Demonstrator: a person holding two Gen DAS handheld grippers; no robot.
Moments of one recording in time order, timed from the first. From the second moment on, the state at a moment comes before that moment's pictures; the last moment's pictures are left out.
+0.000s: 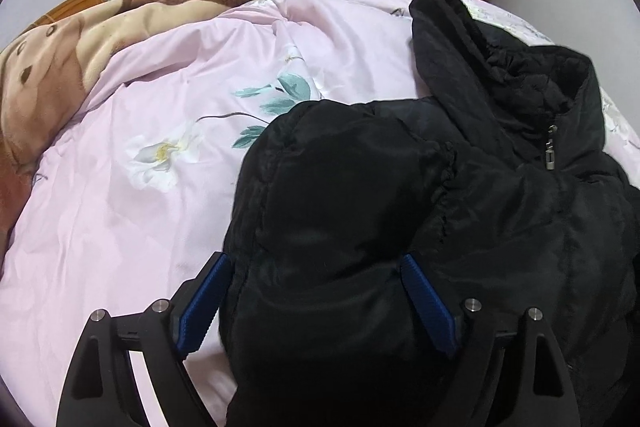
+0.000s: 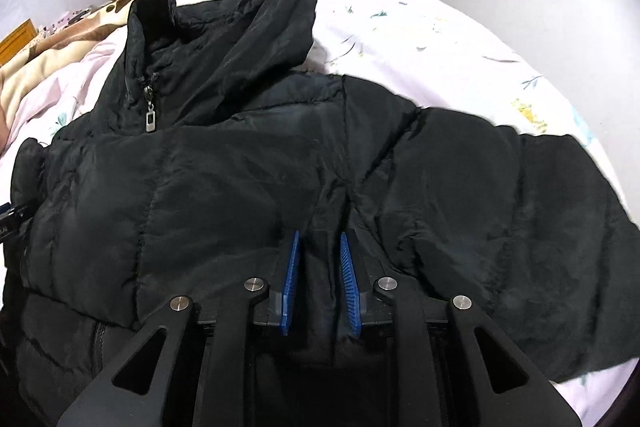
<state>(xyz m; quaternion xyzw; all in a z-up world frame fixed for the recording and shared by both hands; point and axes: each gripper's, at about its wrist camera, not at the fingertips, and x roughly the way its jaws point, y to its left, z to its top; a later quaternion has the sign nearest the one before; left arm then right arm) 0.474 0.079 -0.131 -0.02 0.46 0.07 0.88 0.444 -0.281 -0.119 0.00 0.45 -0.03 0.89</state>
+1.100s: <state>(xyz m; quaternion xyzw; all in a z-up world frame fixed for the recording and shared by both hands) 0.340 -0.170 -0.074 0.02 0.44 -0.16 0.88 0.212 -0.652 -0.081 0.22 0.44 -0.31 0.81</state>
